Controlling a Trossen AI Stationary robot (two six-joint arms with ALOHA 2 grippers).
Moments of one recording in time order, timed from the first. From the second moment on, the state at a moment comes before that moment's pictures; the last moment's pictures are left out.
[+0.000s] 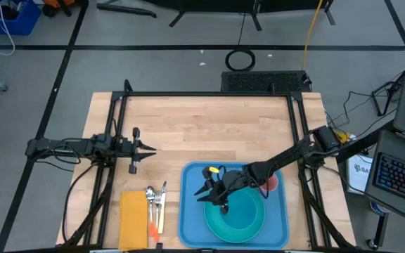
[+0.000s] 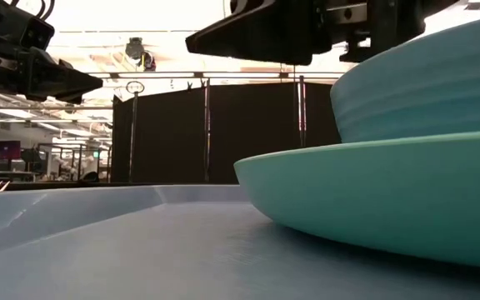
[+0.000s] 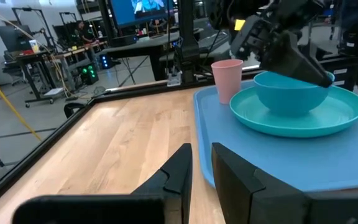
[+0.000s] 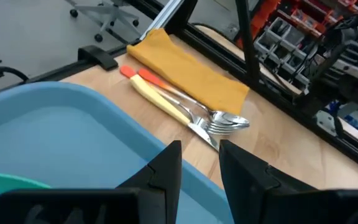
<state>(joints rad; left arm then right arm) -0.03 0.13 0.01 0.06 0.00 0.15 0.35 1.83 0.99 0.50 0.02 -0.43</state>
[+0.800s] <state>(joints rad) -0.03 0.13 0.01 0.06 0.00 0.15 0.39 1.90 1.00 0.58 -0.03 -0.52</state>
